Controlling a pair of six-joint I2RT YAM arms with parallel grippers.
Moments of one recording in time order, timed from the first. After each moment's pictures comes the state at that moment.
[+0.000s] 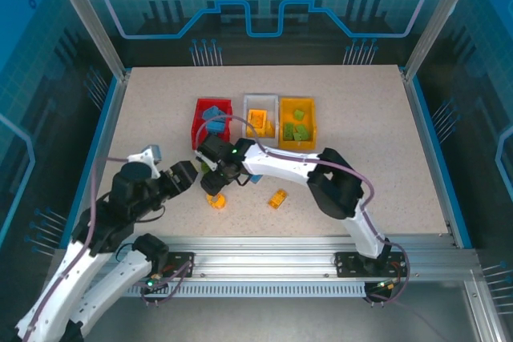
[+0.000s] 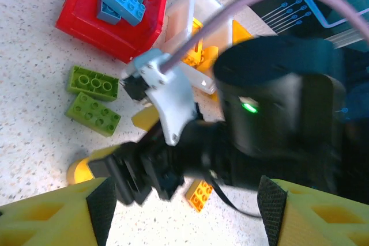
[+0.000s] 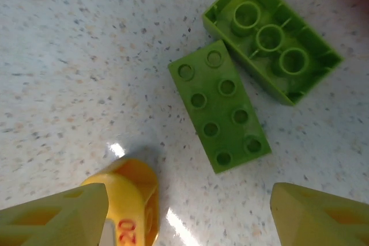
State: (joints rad) left arm -0.47 0.46 0.79 -0.87 -0.02 -0.93; right arm 1.03 2.18 1.76 -0.73 -0.02 0.19
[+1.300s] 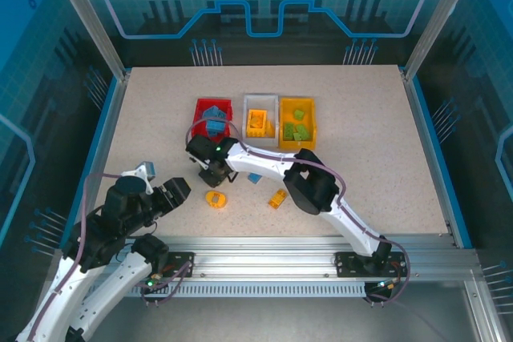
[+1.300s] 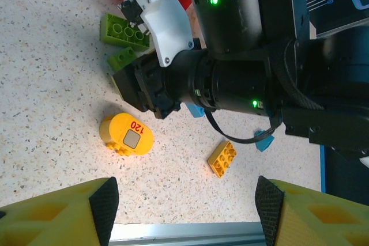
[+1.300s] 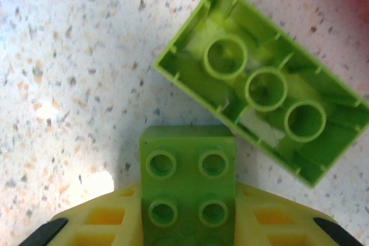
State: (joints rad) left arm -0.47 0.37 0.77 -1.04 0.01 -0.98; right arm 1.03 2.40 2.01 -0.85 0.08 0.14
